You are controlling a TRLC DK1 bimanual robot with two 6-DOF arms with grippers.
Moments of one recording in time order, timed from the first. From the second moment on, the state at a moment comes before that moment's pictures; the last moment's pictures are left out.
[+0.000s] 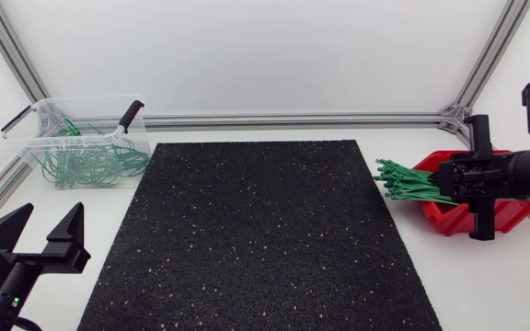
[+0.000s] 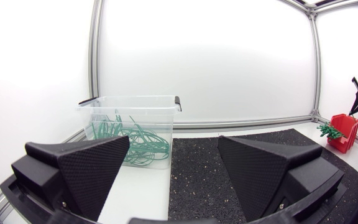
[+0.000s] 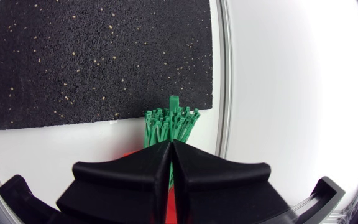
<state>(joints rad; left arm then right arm) -0.03 0.05 0.02 0.00 -0.05 0.00 -0.04 1.07 0.78 -0.53 -0.09 -1.61</state>
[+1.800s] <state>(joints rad) -0.06 0.43 0.22 -0.06 0.37 -0.18 0.43 1.59 1.11 -0.80 -1.07 -0.51</state>
